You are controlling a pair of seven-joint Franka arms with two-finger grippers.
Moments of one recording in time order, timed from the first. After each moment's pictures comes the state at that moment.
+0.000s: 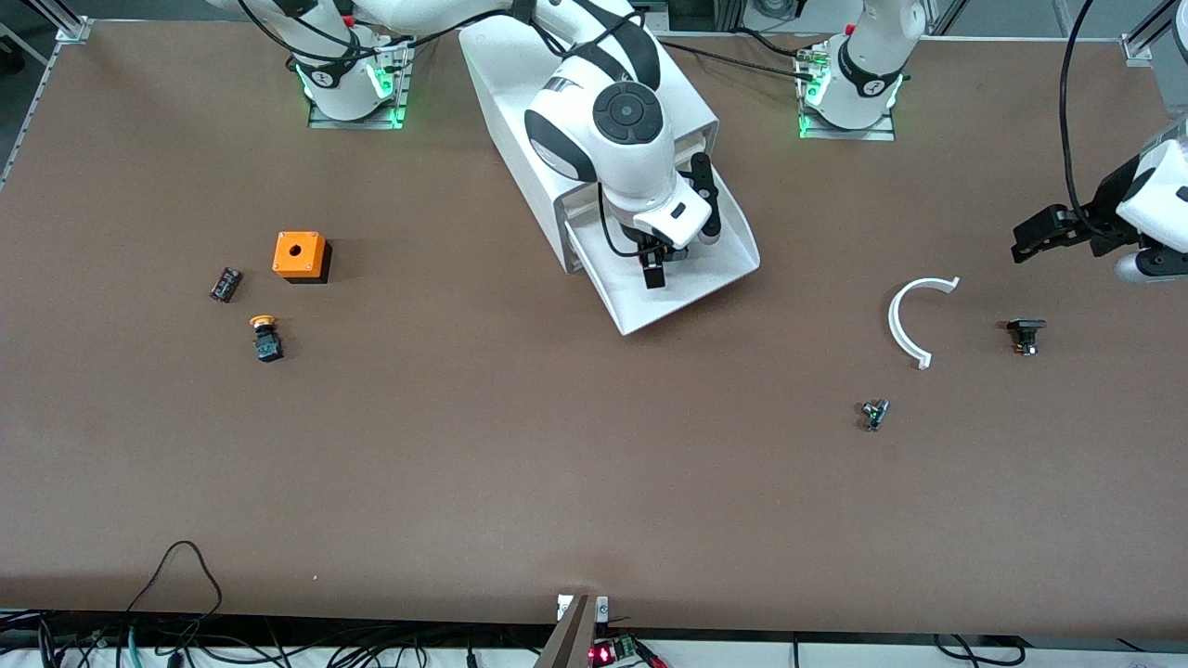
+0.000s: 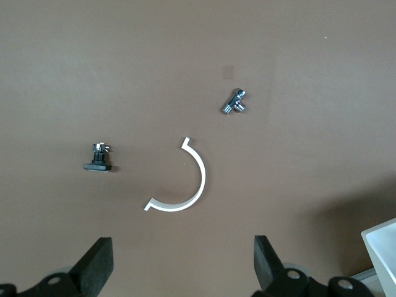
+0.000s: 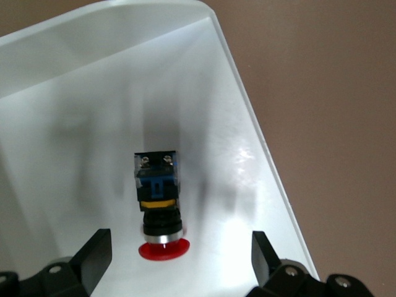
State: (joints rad) left arm 0.21 -0.01 -0.17 -1.73 0.03 1.69 -0.07; right arm 0.72 0.74 0.27 -1.20 -0.09 2.02 -0.73
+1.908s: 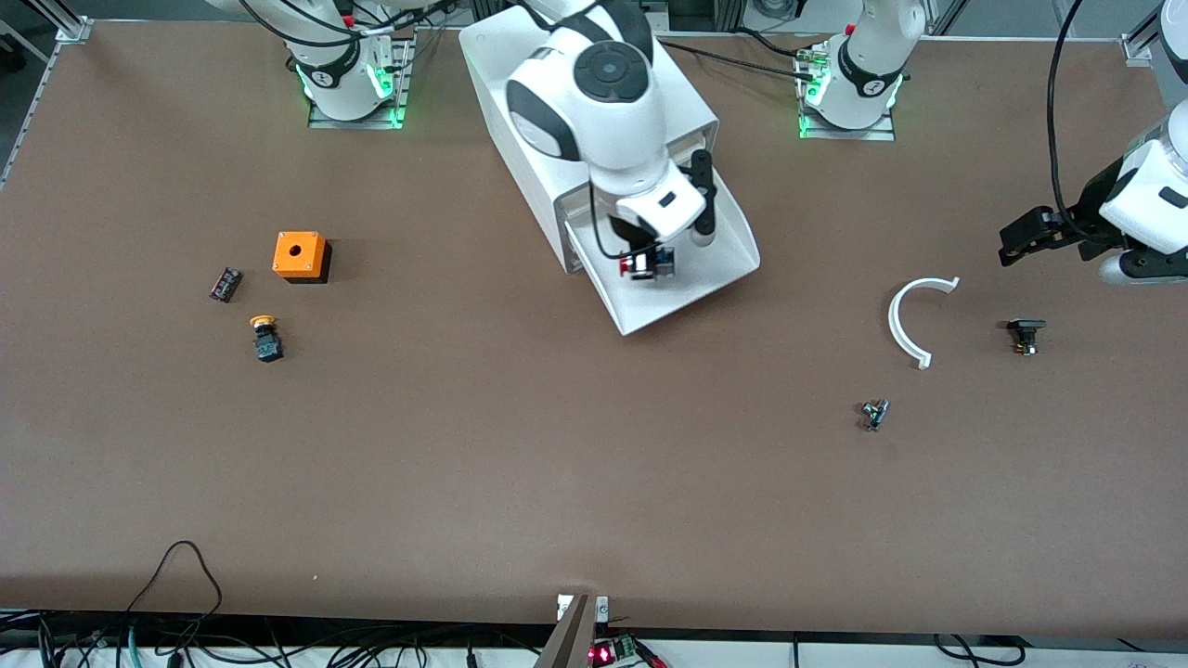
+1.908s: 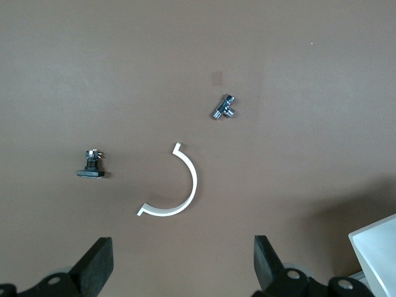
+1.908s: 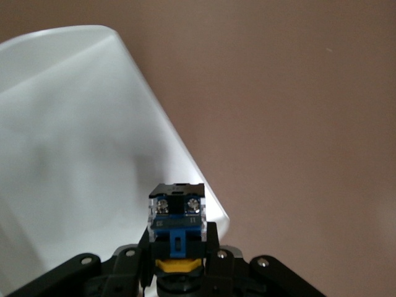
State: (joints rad) left arm 0.18 0.00 -0.17 -1.70 0.03 1.69 -0.08; right arm 0.72 0.65 0.15 -1.15 -0.09 2.00 -0.62
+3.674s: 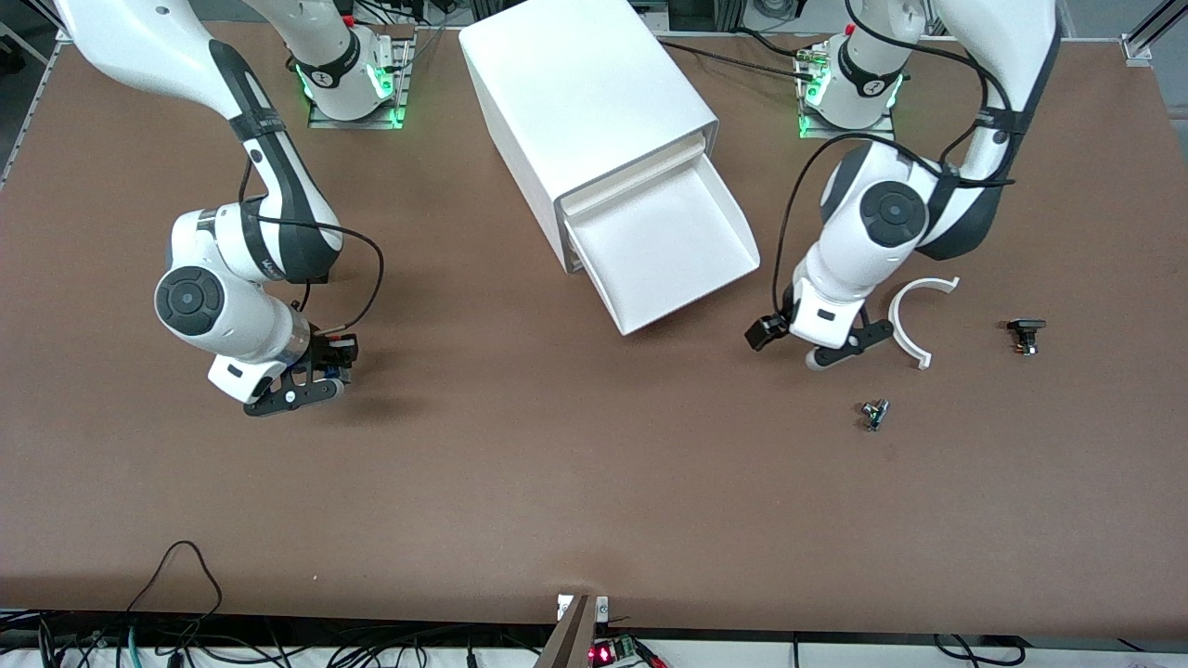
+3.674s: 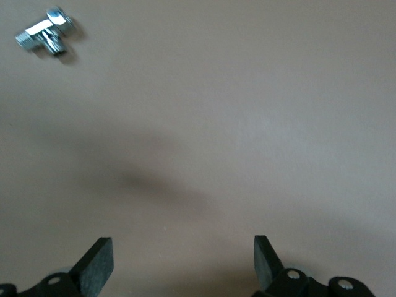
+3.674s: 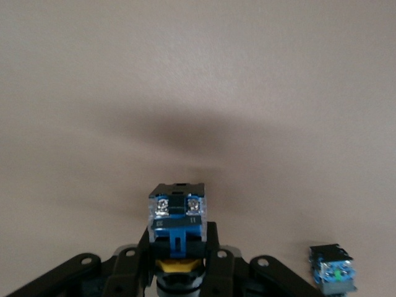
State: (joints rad) left arm -0.15 0.30 -0.25 -2.02 0.03 2.38 -0.85; right arm 0.07 0.47 0.11 -1.85 -0.08 2.26 -0.01
